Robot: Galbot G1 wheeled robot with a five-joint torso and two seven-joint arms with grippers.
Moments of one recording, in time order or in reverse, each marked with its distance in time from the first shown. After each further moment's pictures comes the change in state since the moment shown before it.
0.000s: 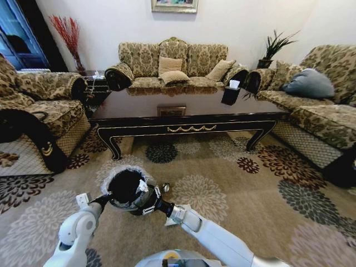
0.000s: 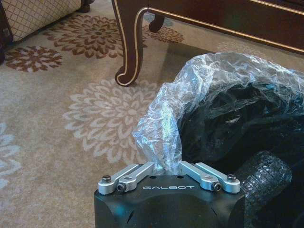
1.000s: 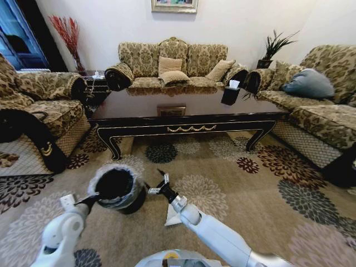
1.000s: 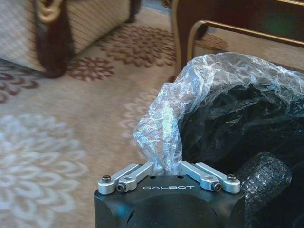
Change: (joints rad) left arm 0.041 0.081 -0.202 0.040 -0.071 0.011 -0.013; right arm 0.006 0.046 0.077 -0.008 0.243 -0.169 0.319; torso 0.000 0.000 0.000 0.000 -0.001
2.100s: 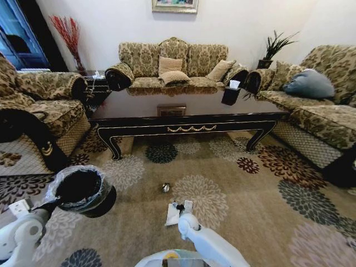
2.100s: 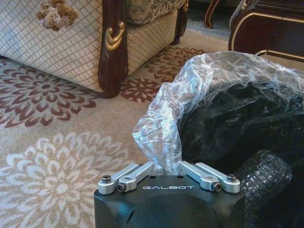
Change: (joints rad) left arm 0.023 0.069 -0.183 0.074 -0.043 -0.010 0.018; right arm -0.136 0.079 0.102 -0.020 0.639 -0.723 0.754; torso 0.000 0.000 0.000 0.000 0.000
